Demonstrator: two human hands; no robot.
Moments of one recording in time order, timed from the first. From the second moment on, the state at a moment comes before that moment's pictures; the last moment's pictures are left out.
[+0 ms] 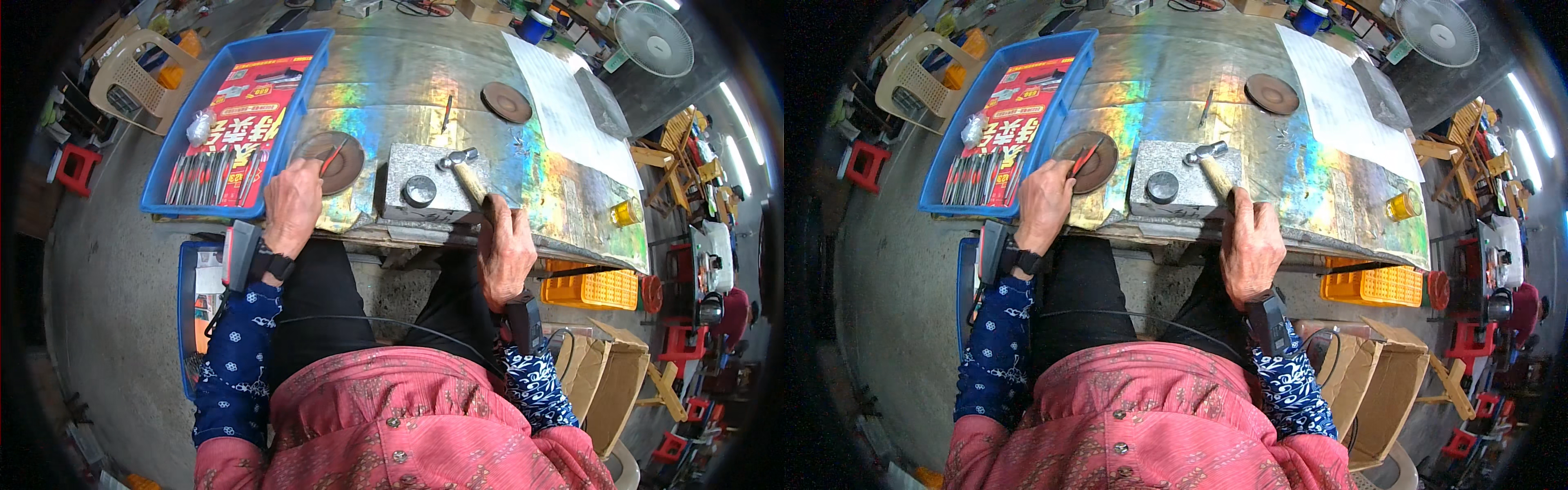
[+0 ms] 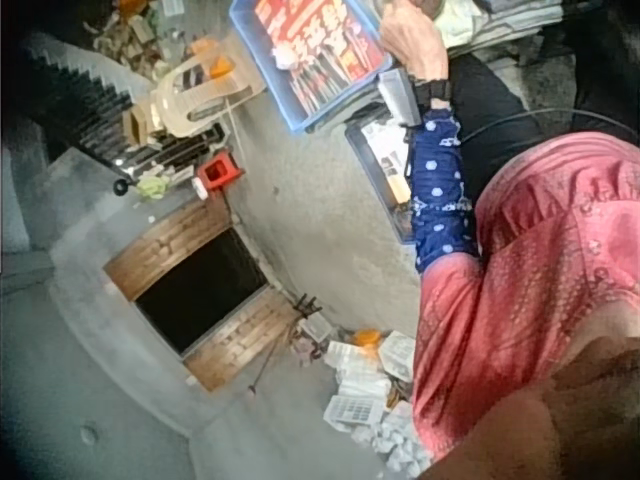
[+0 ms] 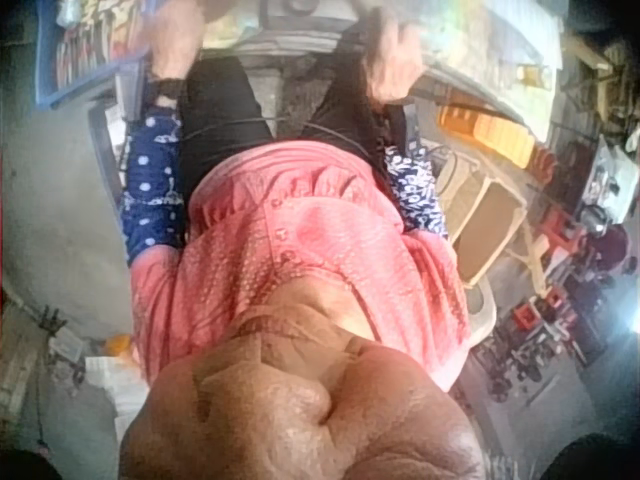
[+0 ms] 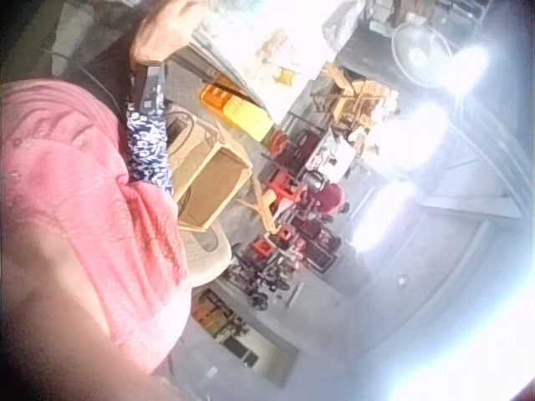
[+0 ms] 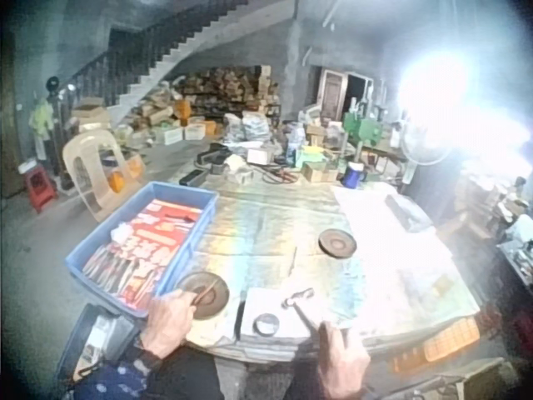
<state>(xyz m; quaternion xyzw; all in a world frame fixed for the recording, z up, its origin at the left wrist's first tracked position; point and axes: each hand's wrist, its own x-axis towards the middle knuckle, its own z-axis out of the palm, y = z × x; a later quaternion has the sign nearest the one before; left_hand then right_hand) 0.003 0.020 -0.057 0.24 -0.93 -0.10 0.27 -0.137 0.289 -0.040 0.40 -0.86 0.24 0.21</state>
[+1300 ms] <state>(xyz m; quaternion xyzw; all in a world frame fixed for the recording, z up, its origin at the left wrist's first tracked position) 0.039 -0.111 -0.054 0.42 -0.90 -0.01 -0.06 -0.138 0.286 -0.035 0.41 -0.88 0.20 0.10</state>
